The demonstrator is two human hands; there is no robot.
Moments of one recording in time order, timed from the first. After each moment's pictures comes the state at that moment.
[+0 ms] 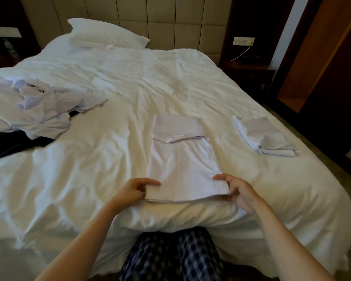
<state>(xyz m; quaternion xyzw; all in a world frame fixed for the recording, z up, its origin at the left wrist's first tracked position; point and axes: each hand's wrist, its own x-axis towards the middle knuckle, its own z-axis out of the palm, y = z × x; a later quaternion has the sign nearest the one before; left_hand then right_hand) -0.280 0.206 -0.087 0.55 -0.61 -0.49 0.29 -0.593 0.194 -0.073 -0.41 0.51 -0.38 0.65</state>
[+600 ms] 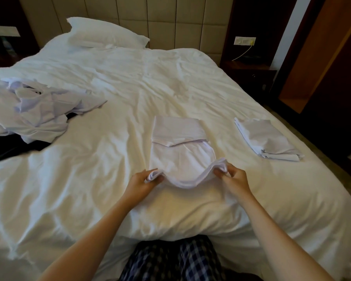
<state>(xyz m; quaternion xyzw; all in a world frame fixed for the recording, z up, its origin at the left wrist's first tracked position) -0.302 0.178 -0.085 0.60 -0.62 -0.34 0.39 -0.573 0.161 -0.071 -0.52 0.60 -0.47 0.40</state>
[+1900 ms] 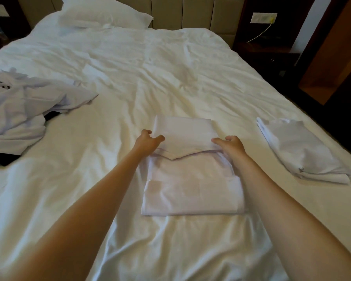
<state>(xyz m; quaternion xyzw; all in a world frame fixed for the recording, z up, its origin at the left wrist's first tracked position) -0.303 -0.024 -0.057 0.72 -0.49 -0.38 0.31 -0.545 -0.035 -0.069 -0.43 0.70 -0.37 0.42</state>
